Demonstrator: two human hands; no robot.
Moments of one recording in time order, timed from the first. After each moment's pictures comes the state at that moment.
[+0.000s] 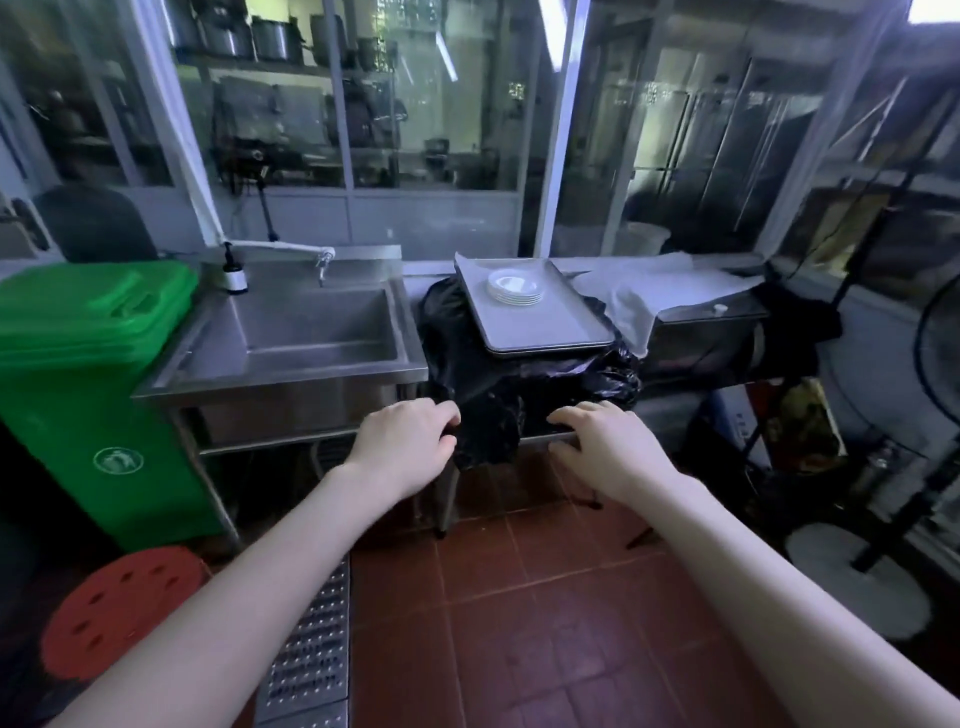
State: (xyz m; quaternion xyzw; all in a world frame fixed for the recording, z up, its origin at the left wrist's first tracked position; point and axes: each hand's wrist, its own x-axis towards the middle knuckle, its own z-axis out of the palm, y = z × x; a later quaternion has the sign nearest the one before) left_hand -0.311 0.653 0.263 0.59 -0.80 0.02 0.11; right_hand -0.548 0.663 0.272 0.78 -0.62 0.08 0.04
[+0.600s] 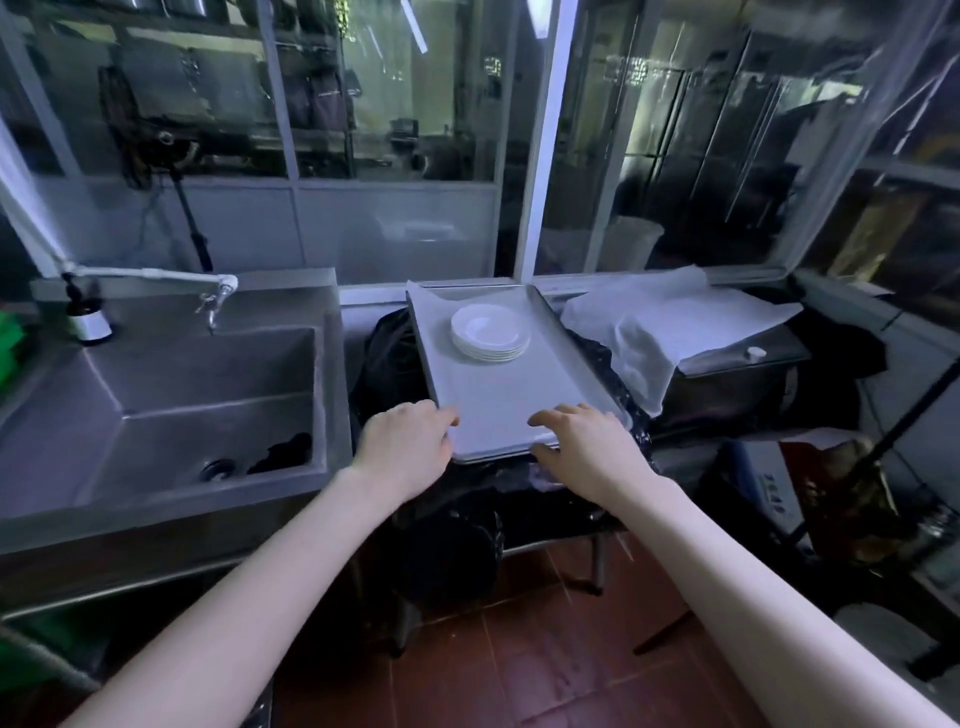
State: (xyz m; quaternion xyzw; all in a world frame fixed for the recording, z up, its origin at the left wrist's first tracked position) left_hand -0.401 0.215 0.229 0.58 -0.81 0.02 0.10; right_hand -0.617 0.238 0.246 0.77 -0.63 0.06 0.01
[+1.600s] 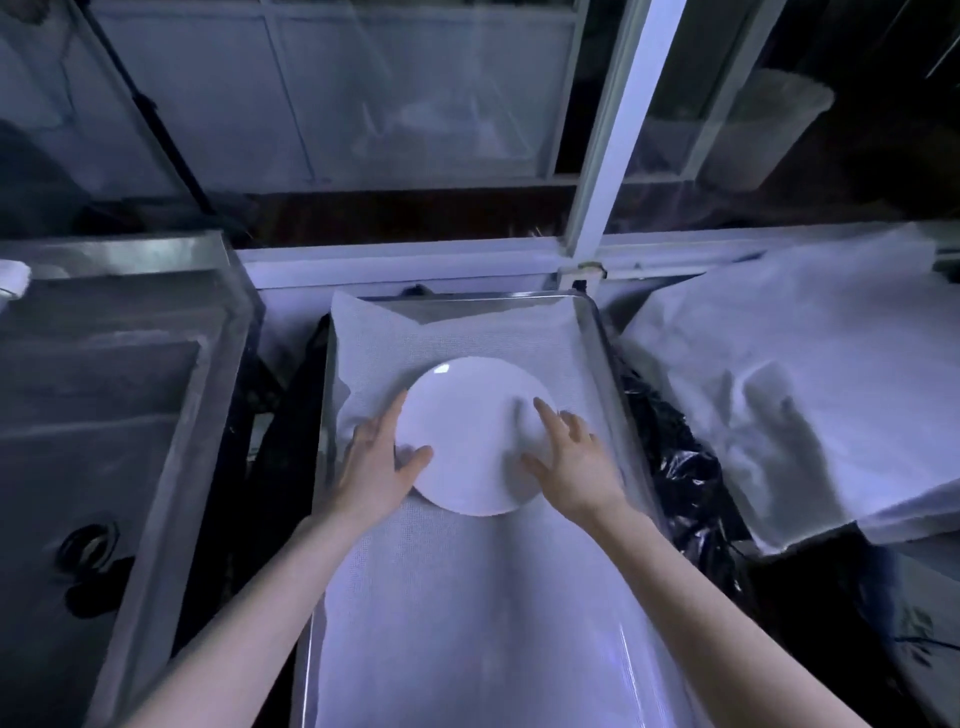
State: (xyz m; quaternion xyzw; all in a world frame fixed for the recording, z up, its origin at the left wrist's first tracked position) left_hand -0.475 -0.294 0.075 0.71 -0.58 -0.33 0.21; right_hand -0.722 -0.321 0.076 0.71 -0.66 0.06 -0.25
